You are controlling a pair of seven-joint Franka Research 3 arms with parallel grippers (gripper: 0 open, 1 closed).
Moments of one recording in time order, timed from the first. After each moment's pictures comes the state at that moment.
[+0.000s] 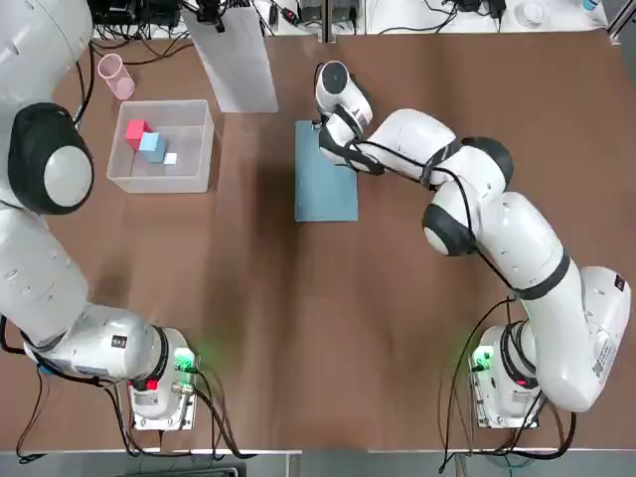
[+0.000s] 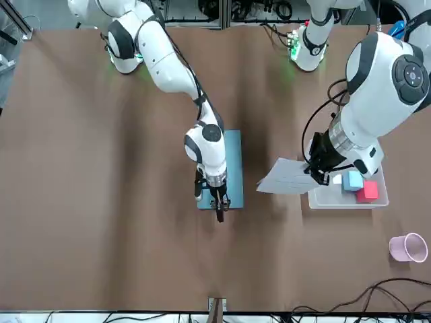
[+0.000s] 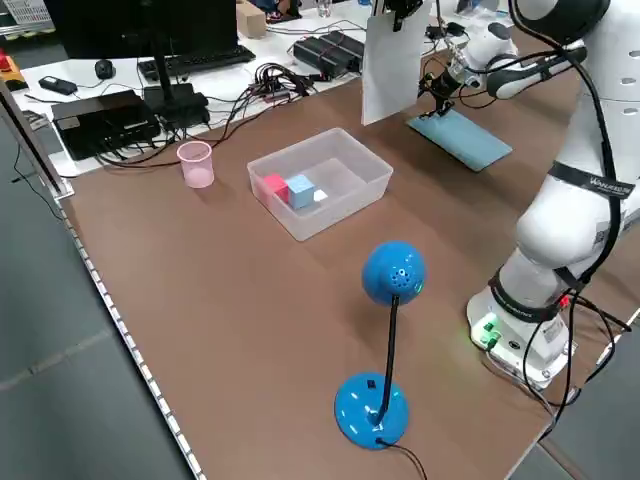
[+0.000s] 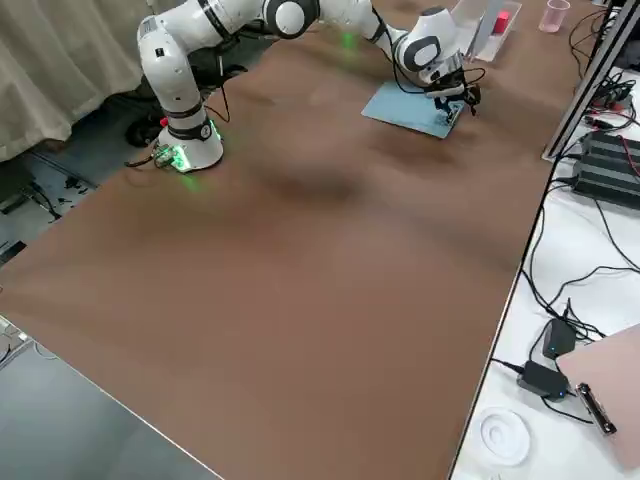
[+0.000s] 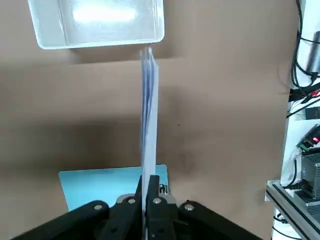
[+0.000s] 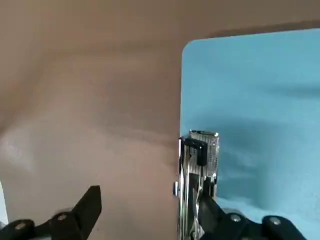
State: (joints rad) left arm -0.13 0.30 -0.20 -1.43 -0.07 1.81 -1.80; right arm 0.87 1.15 -0.27 -1.03 -0.06 2.56 2.38
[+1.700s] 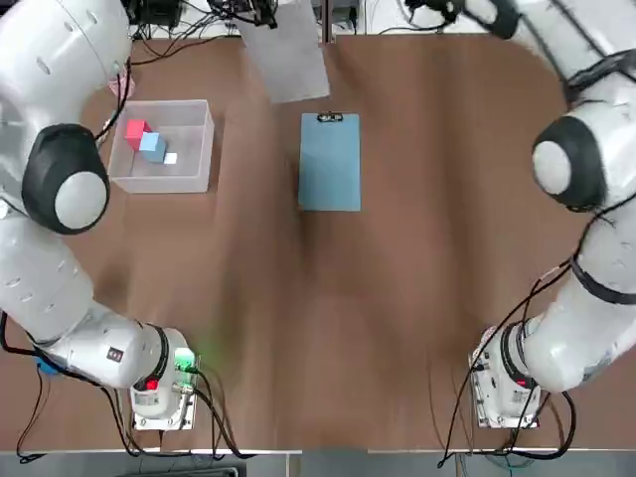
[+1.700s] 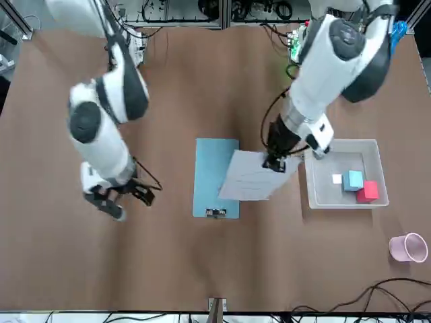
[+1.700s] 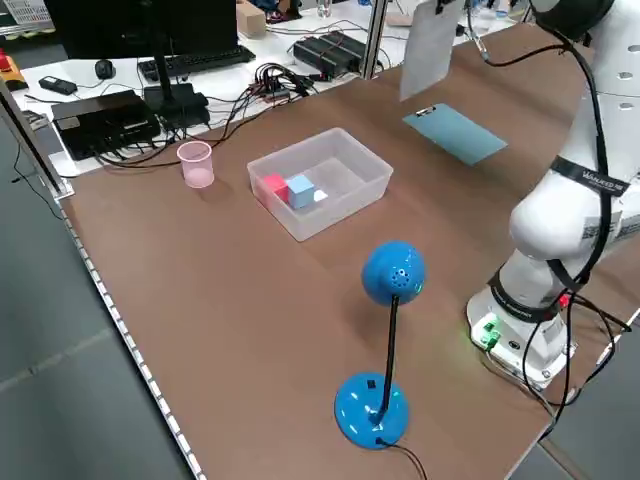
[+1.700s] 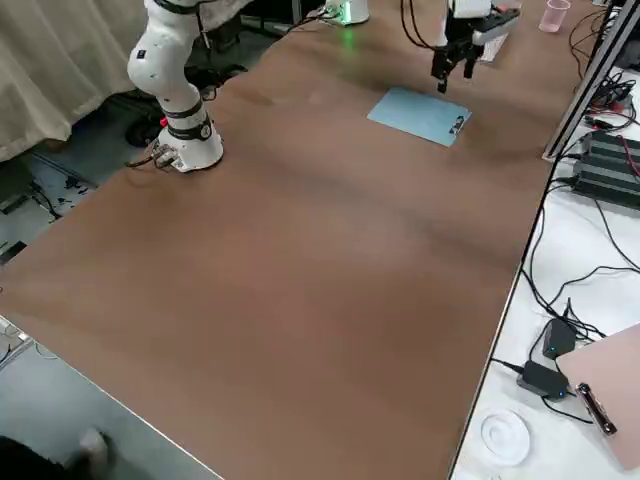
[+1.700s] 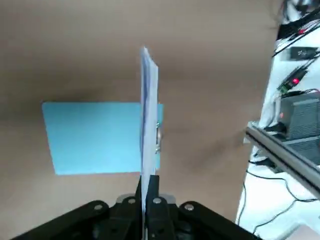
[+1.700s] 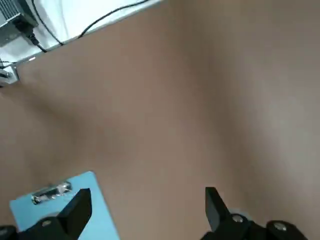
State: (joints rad) left arm -0.37 0.30 -0.20 -1.45 -0.07 2.01 -2.10; right arm 0.39 0.42 -0.09 -1.32 -0.04 1.85 0.68
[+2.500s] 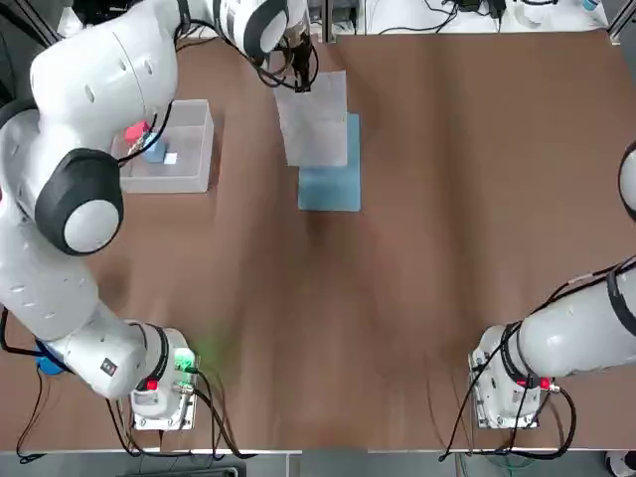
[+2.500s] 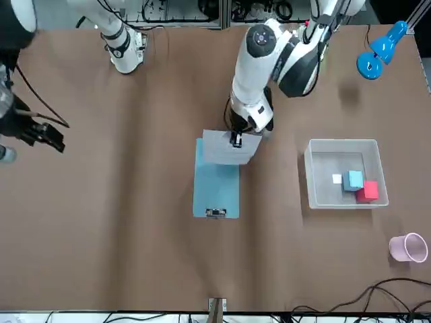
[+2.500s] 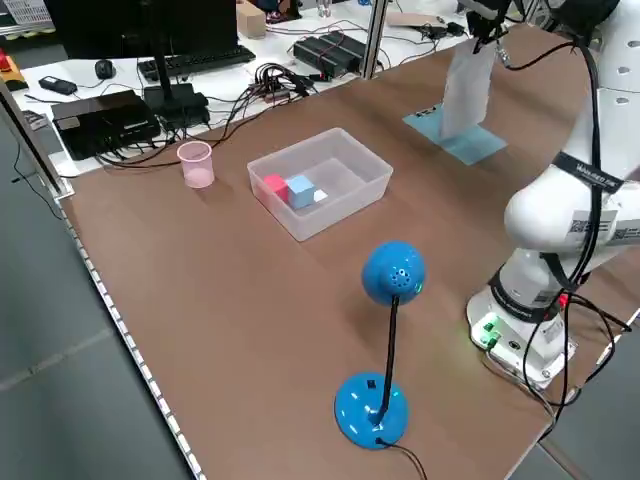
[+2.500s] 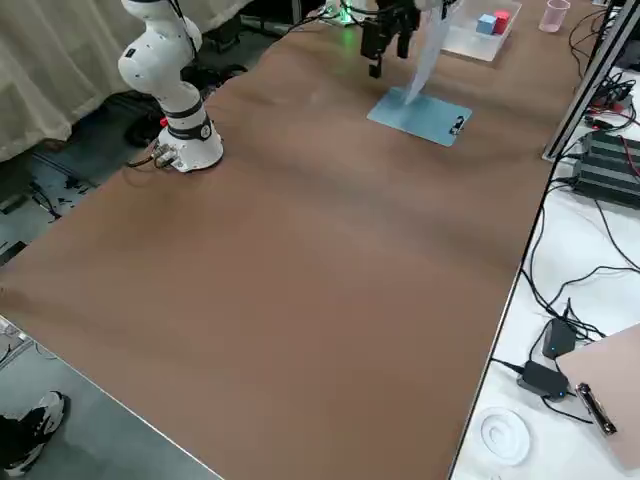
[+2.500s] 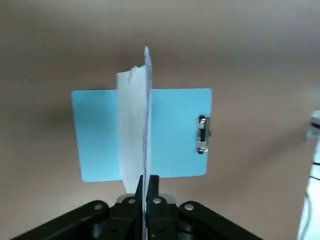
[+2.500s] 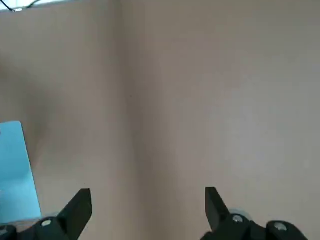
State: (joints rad) left arm -0.55 0.32 -0.20 -1.60 0.08 2.13 -2.31; right arm 0.12 0.10 -0.09 -1.47 -0.04 1.60 0.19
